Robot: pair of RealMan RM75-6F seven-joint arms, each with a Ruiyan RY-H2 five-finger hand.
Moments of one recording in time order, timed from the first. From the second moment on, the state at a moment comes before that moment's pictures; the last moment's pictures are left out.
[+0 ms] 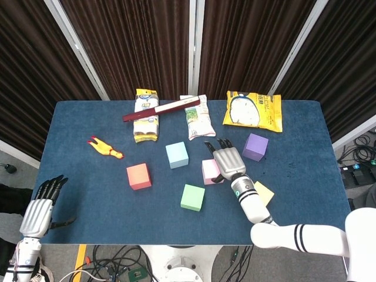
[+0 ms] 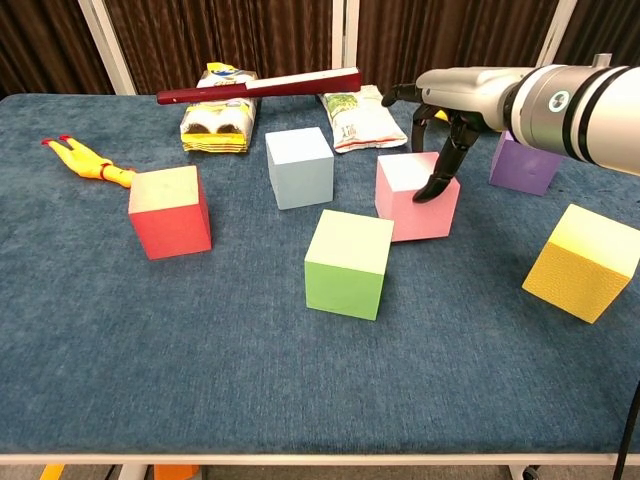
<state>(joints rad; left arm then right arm) -0.08 -1.33 0.01 -1.47 1.55 1.47 -0.16 0.98 -1.49 0.21 -1.71 -0.54 1.03 -0.71</state>
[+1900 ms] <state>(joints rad) -0.07 -1.33 0.02 -1.45 1.54 1.47 -0.17 1.04 -1.44 0.14 -1.73 -0.49 1.00 -0.68</state>
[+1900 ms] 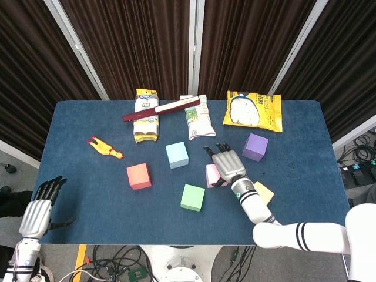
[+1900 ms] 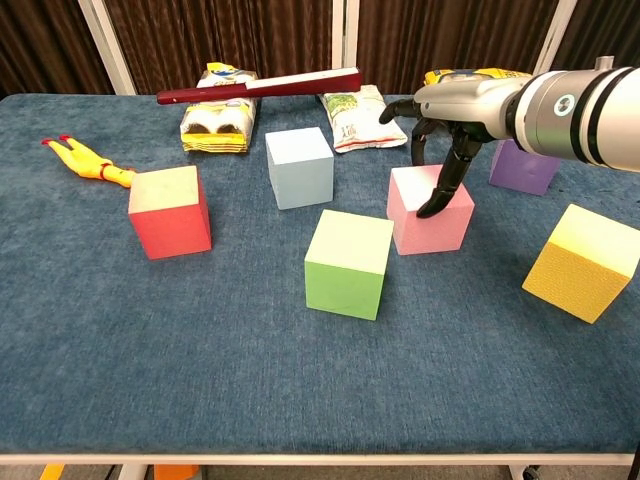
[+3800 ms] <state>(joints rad) -0.07 -1.34 0.02 -1.45 1.54 1.47 -0.18 1.07 -1.52 0.15 -1.96 -0.52 1.14 -0.75</state>
